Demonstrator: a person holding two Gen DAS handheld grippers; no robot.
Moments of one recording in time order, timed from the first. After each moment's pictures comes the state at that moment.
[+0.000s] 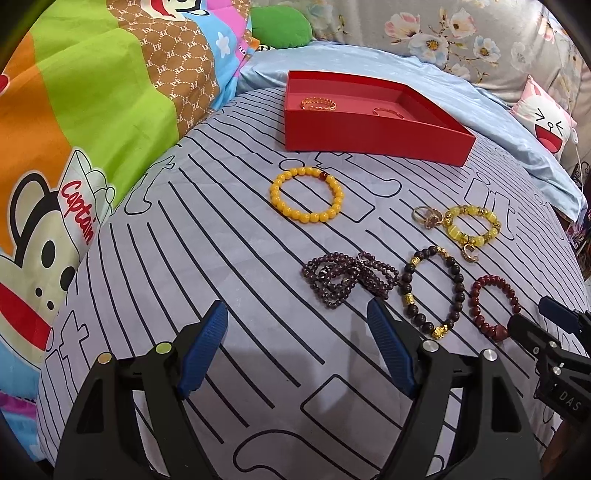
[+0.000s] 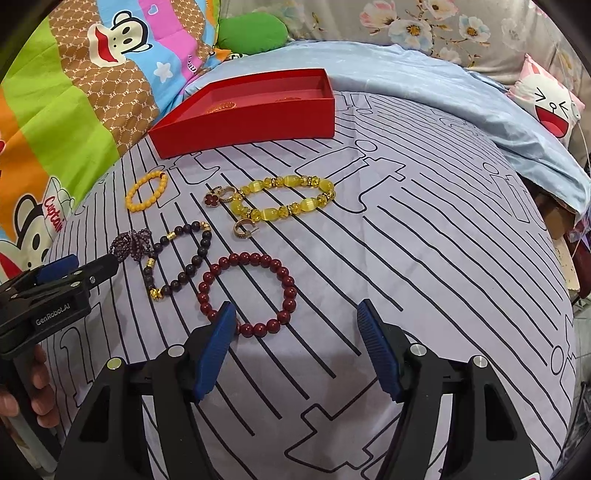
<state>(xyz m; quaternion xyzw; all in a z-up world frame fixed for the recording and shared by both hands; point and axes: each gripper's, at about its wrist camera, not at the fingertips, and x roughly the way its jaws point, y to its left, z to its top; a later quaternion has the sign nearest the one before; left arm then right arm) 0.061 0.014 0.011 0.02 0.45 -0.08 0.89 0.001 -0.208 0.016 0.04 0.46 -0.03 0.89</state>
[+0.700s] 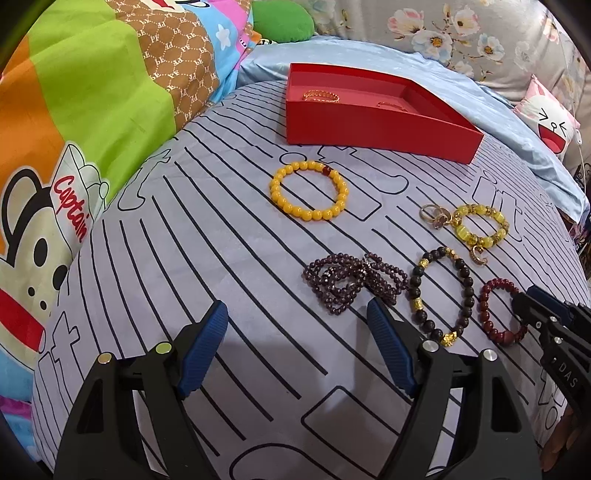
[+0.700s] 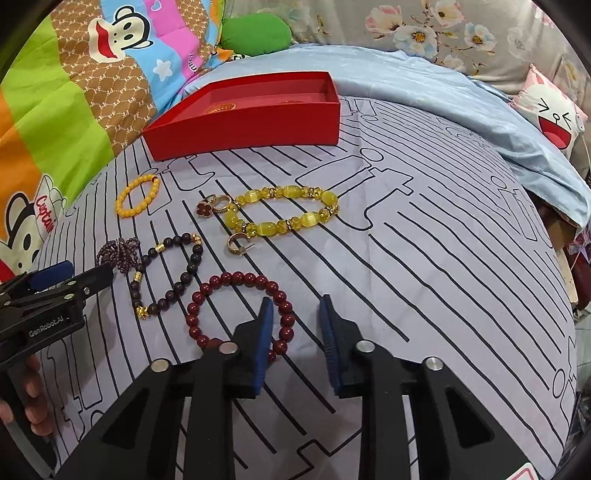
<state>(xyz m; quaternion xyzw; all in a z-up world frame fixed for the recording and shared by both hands) 0.071 0.014 0.003 0.02 0.45 -0.08 0.89 0.018 -0.208 0.010 0.03 0.45 -0.02 0.89</state>
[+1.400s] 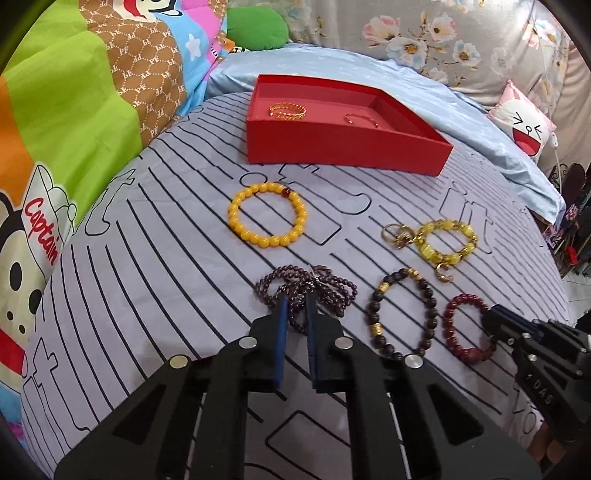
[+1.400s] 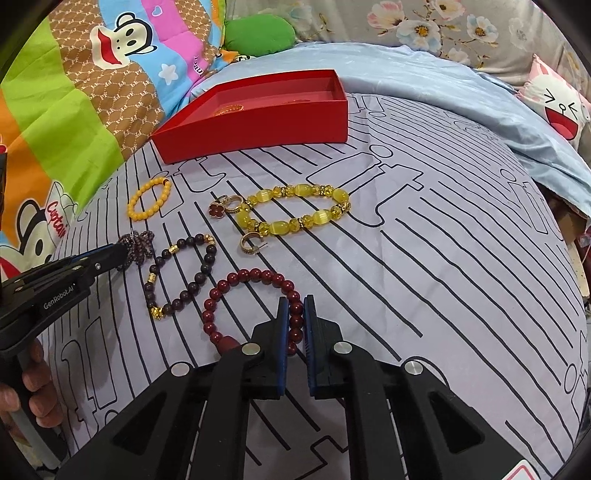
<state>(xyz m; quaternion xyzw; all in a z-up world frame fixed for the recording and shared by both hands) 0.080 0.001 0.014 0.00 0.44 -0.14 0.89 0.016 -0.208 0.011 0.06 0.45 -0.01 0.89</state>
